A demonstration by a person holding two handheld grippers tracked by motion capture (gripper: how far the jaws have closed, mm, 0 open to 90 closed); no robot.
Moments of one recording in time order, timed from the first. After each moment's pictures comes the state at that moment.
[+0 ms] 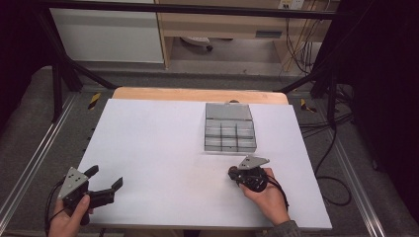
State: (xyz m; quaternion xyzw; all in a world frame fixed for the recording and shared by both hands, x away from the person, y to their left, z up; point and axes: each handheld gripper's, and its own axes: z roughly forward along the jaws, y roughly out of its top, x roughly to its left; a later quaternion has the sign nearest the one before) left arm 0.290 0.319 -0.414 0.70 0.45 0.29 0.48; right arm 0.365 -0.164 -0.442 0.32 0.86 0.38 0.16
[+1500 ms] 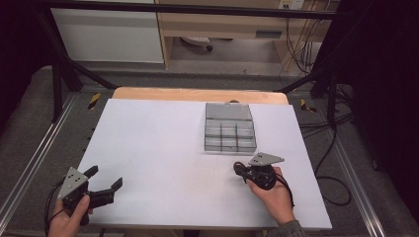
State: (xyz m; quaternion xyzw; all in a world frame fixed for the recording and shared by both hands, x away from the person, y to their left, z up) left arm 0.289 0.319 -0.414 0.70 0.45 0.29 0.48; right arm 0.364 -0.187 -0.430 0.35 0.81 0.44 0.15
